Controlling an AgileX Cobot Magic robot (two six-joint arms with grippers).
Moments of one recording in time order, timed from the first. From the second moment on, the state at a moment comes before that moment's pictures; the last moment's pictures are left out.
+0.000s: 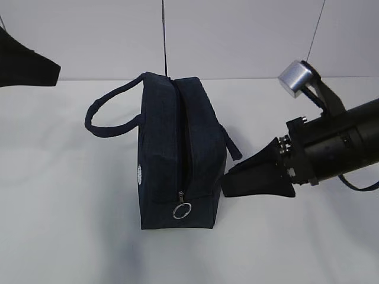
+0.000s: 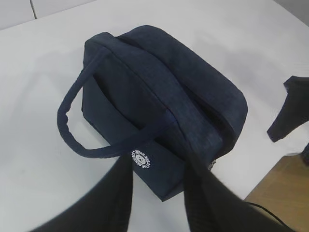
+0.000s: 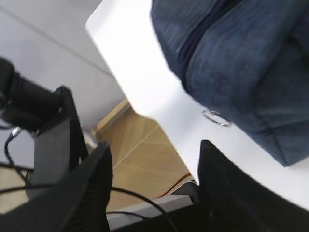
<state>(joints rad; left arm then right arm) -0.34 1.12 -0.98 -0.62 0.71 0.53 0.15 1.58 -0.82 1.30 1.12 -1.43</state>
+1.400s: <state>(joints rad) -0.34 1.12 -0.98 -0.61 0.71 0.53 0.21 1.93 -0.83 1.55 1.05 -2.20</state>
